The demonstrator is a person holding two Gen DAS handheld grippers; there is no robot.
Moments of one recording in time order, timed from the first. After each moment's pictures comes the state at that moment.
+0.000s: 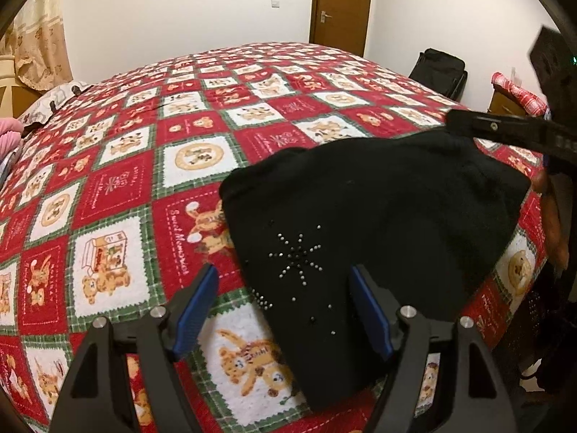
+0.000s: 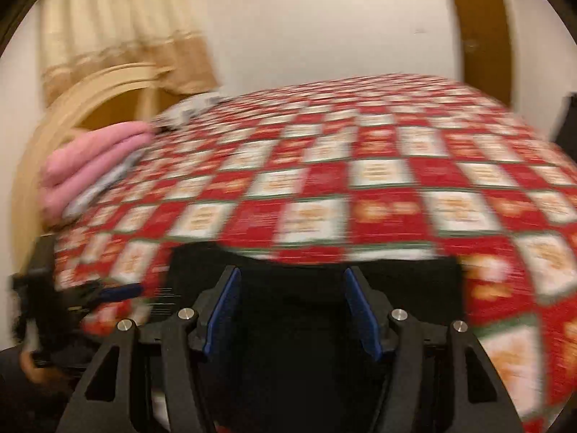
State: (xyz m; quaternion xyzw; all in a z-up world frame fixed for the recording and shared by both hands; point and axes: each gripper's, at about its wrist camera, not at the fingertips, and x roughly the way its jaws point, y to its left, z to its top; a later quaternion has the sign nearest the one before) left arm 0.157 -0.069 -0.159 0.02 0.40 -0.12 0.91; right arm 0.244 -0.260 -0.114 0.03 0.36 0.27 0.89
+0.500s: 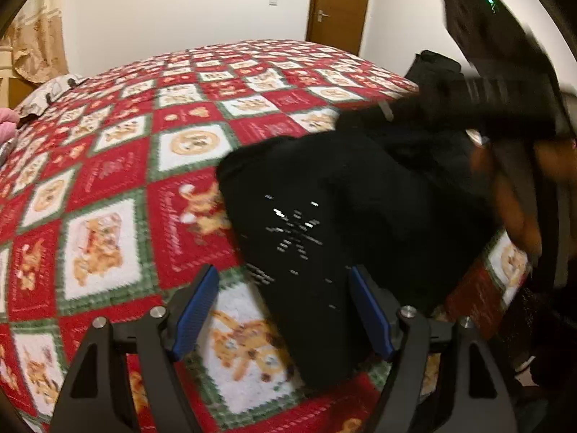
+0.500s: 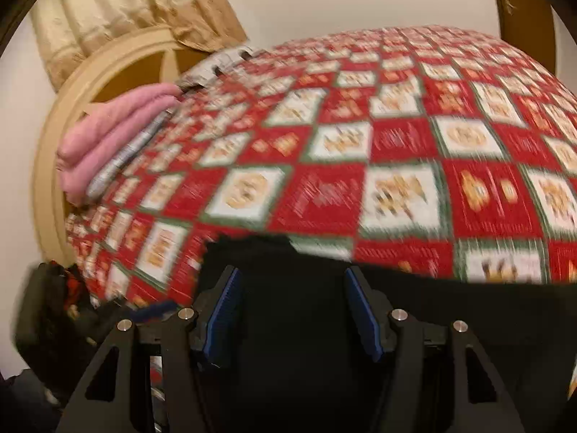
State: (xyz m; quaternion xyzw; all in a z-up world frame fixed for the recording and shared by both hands) left arm 0.148 -0.069 -0.167 0.01 0.40 -0.14 0.90; right arm 0.287 -0.193 -0.132 0.03 0.43 0.32 0.84
